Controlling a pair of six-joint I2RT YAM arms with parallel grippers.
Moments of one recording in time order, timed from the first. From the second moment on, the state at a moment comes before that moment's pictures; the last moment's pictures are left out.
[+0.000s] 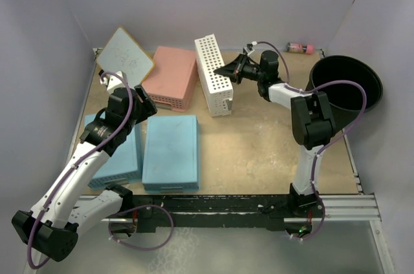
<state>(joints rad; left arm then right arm) -0.41 0.94 0.98 -0.62 -0.36 -0.69 0.25 2.02 1.36 0.57 -0.89 1.31</state>
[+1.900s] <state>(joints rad) -0.41 0.99 0.97 -0.58 -0.32 -0.69 0.22 1.77 1.50 -0.31 -0.33 0.48</state>
